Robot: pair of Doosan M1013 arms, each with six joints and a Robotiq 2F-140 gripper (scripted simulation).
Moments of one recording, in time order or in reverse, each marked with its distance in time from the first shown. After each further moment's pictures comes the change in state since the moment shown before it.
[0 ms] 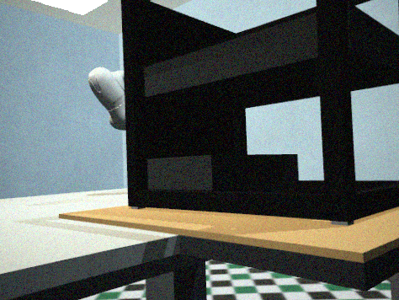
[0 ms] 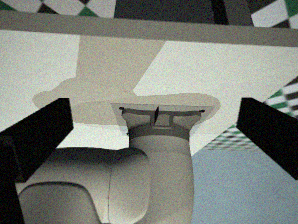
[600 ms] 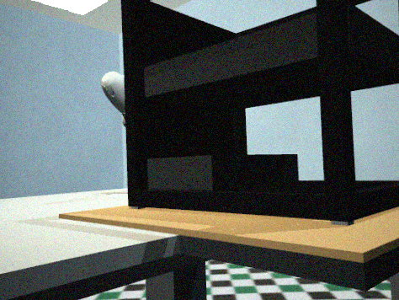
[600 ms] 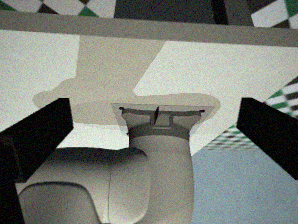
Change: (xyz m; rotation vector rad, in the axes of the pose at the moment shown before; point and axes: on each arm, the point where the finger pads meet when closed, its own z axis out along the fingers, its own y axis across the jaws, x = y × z) left arm 0.070 0.000 -0.001 0.000 0.000 0.000; right arm 0.000 0.000 0.000 0.000 0.000 0.000
